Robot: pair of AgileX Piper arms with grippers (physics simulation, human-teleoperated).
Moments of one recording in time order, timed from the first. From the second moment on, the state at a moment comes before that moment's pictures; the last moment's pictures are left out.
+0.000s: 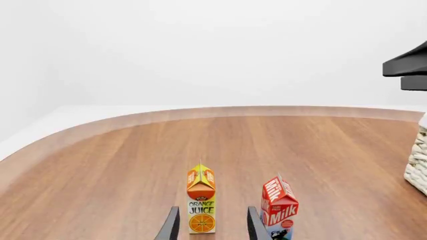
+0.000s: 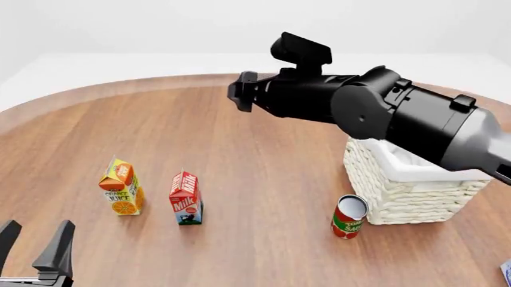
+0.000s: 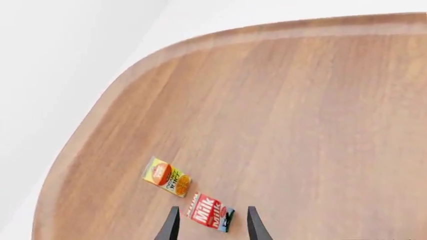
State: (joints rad) left arm 0.00 0.01 0.00 0.00 0.00; right arm 0.68 1.55 -1.39 0.34 0.46
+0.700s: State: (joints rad) left arm 0.00 0.01 0.00 0.00 0.00; right arm 0.68 1.73 -1.50 0.35 0.56
